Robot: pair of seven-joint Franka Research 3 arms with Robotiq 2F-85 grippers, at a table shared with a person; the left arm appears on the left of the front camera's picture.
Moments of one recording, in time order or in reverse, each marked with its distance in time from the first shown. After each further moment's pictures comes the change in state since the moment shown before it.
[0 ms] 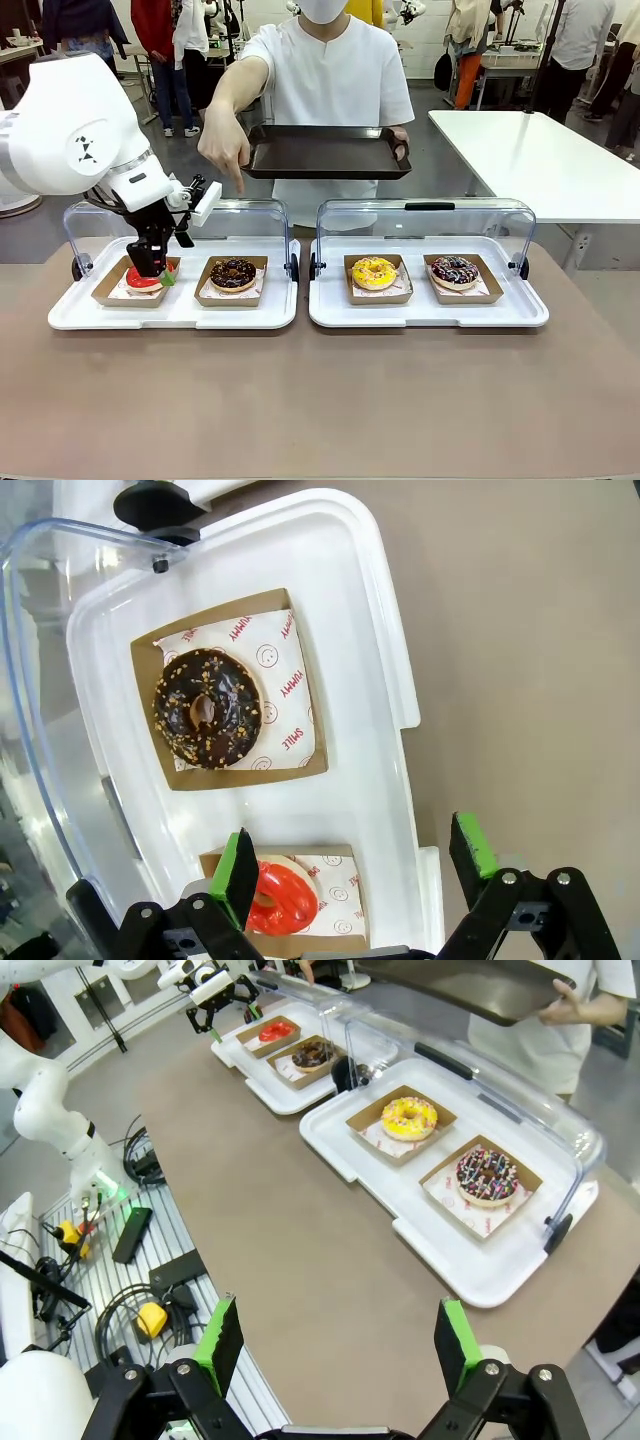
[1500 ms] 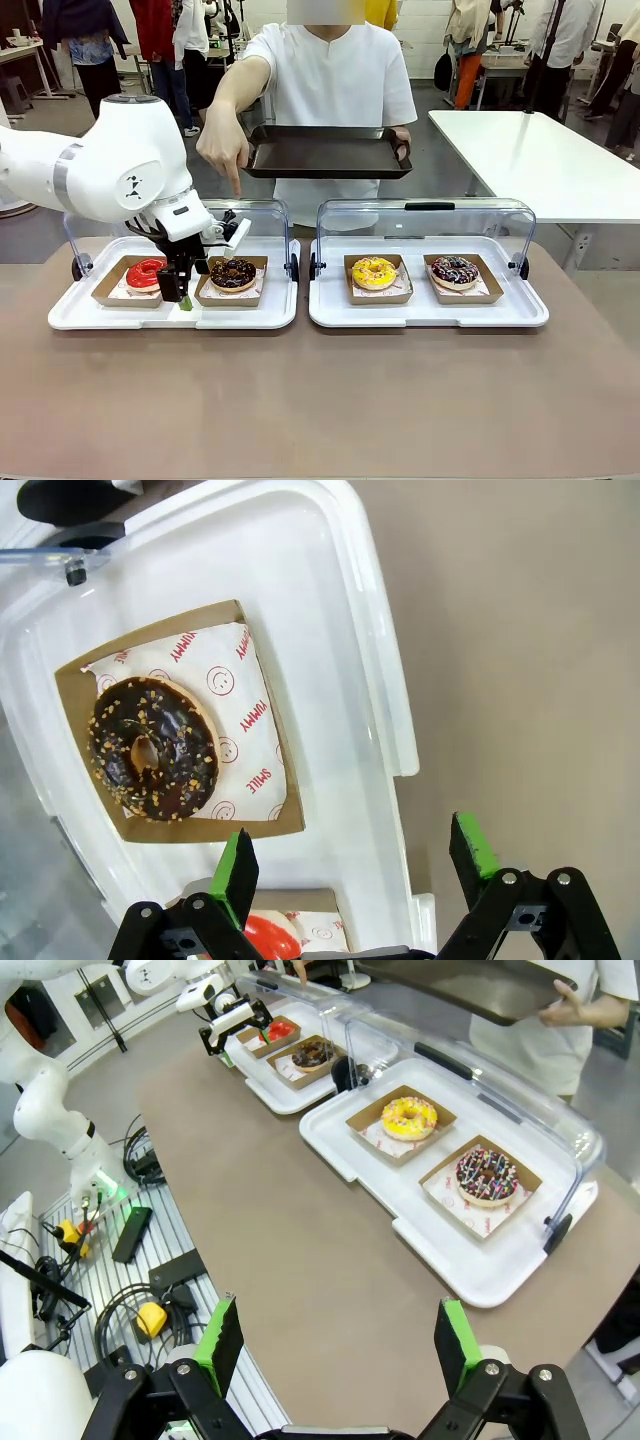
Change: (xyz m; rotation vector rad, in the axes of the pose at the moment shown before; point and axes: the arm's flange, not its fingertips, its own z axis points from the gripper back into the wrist) left arm 0.028 0.007 -0.063 -0.087 0.108 0.005; right arm 0.000 0.000 0.000 0.000 0.001 0.002
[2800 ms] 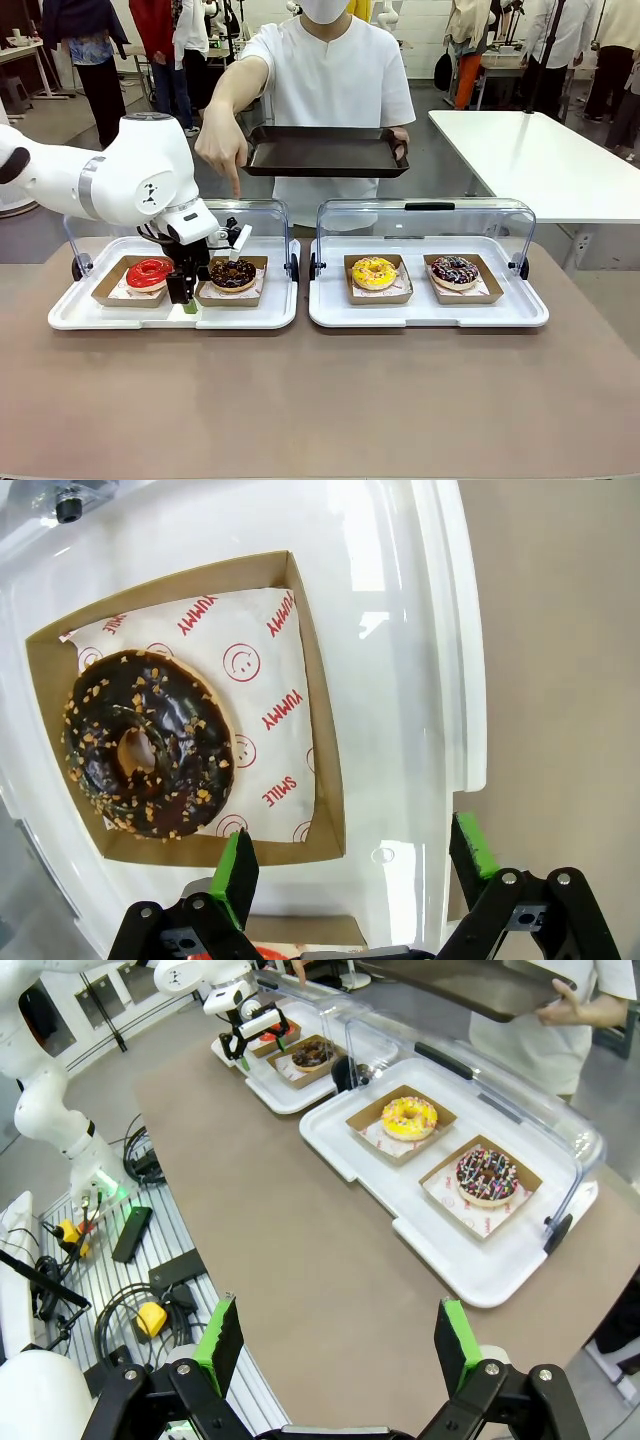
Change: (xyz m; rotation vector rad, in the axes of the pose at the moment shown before) left arm -0.013 0.031 -0.038 -0.053 0.001 0.067; right arm 0.000 0.000 0.000 0.000 0.000 0.001
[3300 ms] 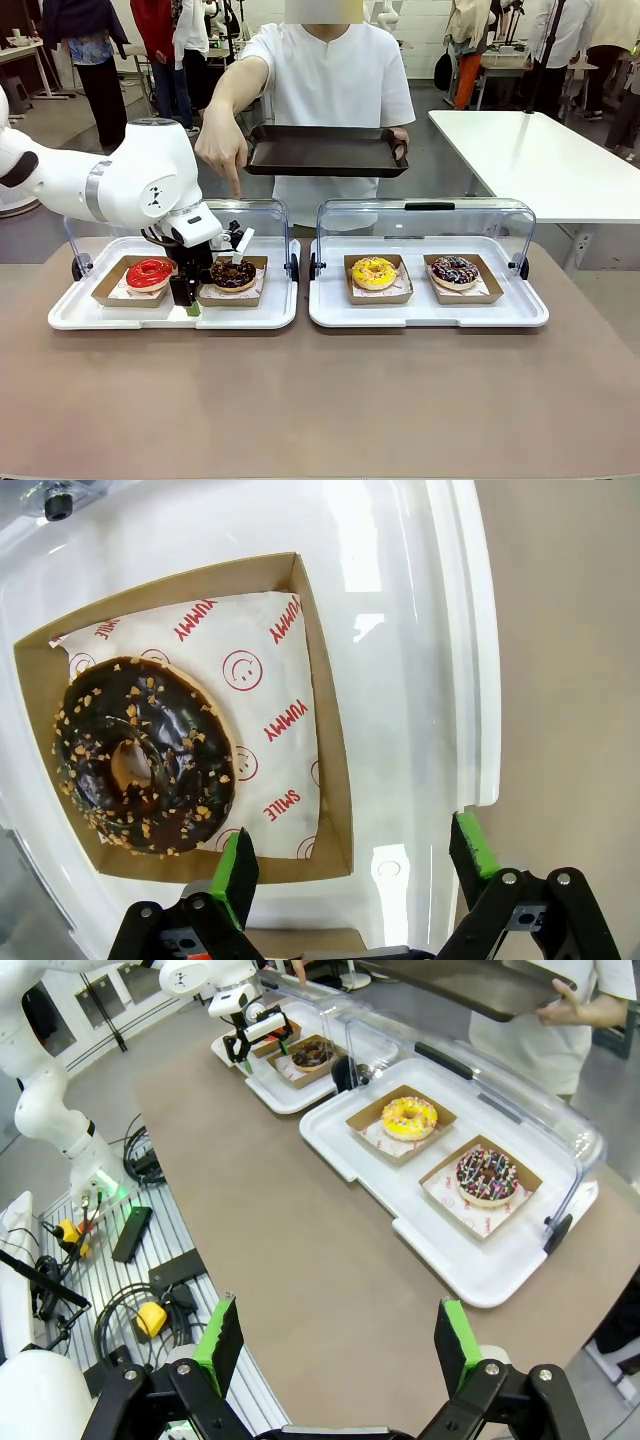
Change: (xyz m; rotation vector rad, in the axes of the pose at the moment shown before) left arm 0.001 0.006 -0.009 -0.014 -0.002 0.008; right arm 0.000 0.000 0.000 0.000 0.000 0.000
